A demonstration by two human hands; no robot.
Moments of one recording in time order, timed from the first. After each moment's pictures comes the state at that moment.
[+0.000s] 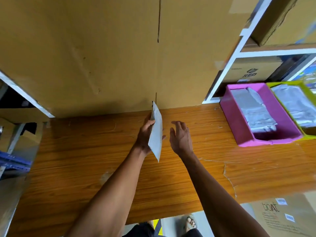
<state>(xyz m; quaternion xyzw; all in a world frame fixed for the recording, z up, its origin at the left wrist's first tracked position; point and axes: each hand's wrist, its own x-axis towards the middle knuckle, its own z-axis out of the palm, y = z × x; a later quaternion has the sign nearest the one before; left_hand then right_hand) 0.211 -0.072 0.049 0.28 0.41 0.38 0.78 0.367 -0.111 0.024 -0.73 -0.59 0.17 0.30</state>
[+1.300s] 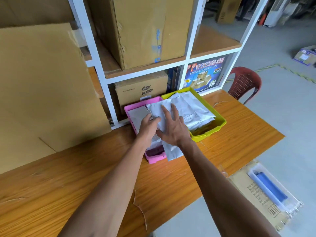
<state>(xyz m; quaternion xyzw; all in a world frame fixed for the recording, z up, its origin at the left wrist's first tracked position) 0.688 -0.089 0.111 0.53 0.45 0.31 0.65 0.795 -0.173 0.131 -0.80 -0.56 0.09 0.19</state>
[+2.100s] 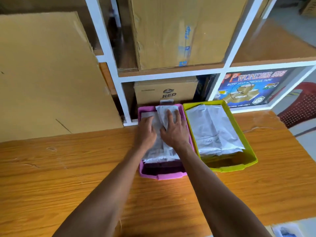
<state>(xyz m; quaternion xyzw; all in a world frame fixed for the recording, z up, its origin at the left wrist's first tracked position) 0.701 -0.034 0.074 0.73 0.58 0.27 0.23 0.845 -0.055 0.077 -0.76 -0.63 0.10 0.11</state>
